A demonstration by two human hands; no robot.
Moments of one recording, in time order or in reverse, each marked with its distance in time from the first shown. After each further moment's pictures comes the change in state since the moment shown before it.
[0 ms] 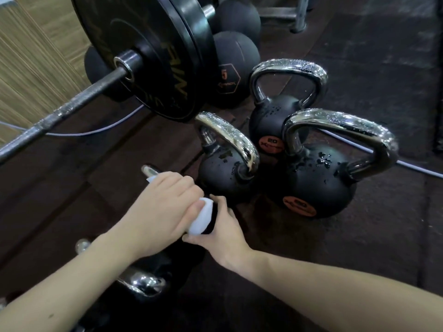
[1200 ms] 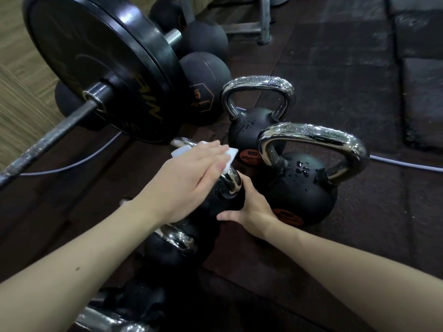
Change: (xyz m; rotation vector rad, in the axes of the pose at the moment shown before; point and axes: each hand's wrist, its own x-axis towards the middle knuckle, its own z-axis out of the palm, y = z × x) left_hand 0.110 0.004 -0.015 -0.430 0.043 -0.011; right_hand 0.061 0.011 -0.108 -0.048 0.165 -0.044
